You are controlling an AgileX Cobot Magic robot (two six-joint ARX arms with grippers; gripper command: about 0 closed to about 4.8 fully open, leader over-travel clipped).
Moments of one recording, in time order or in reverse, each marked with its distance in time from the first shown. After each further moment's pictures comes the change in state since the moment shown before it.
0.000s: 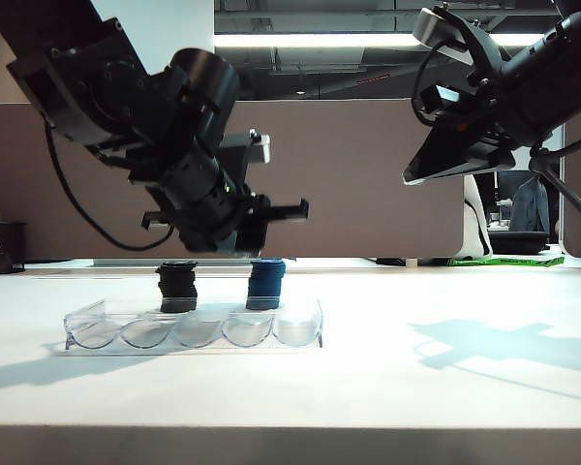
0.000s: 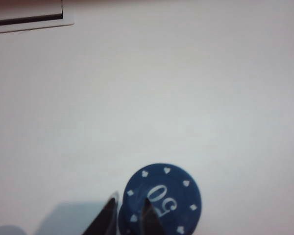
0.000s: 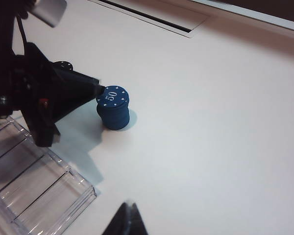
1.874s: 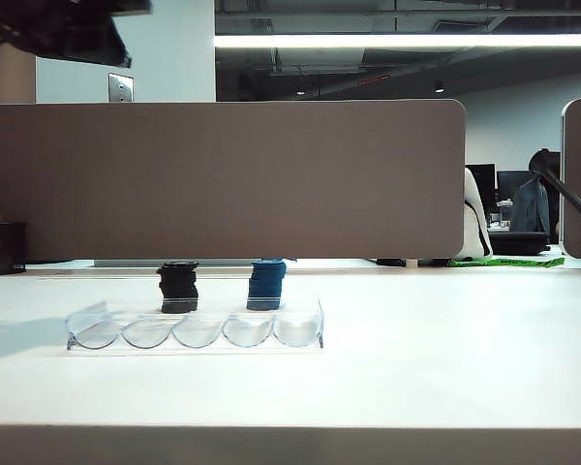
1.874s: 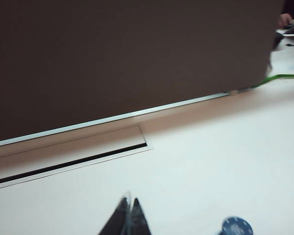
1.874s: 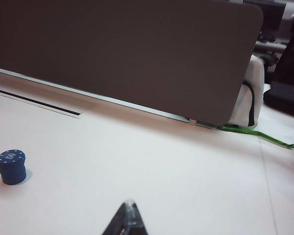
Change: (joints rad) left arm 0.232 -0.737 -0.256 -0.120 0.198 0.248; right arm -0.389 -0.698 -0.321 0.029 -0.049 -0.023
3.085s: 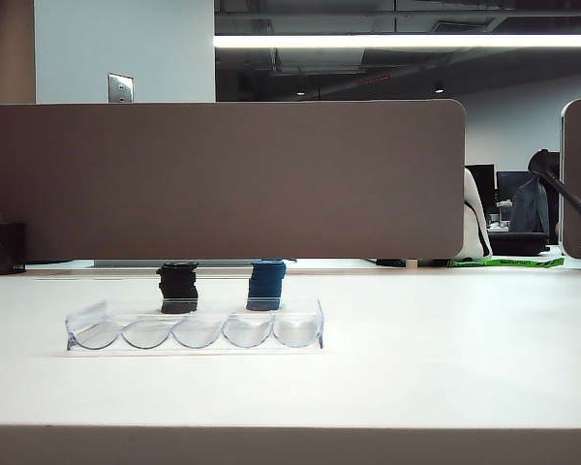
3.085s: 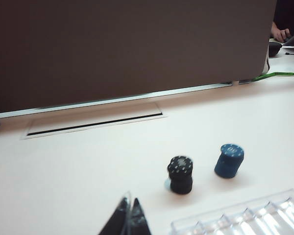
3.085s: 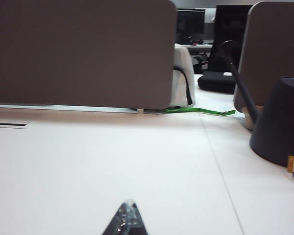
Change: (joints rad) left arm 0.021 -0.958 -0.493 -0.388 -0.035 -0.018; right arm -0.001 -0.604 -0.261 -0.261 0.261 0.126
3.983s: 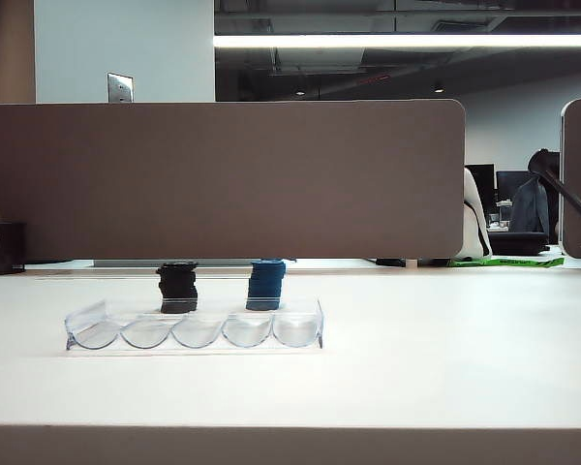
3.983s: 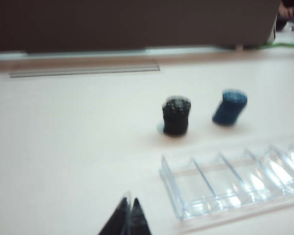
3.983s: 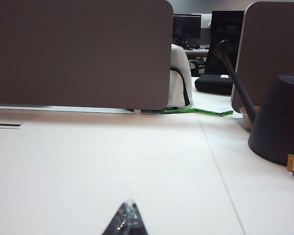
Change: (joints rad) left arm 0.001 -0.186 -0.274 -0.004 0.010 -0.097; right arm -0.011 -0.001 -0.082 0.106 -0.002 0.000
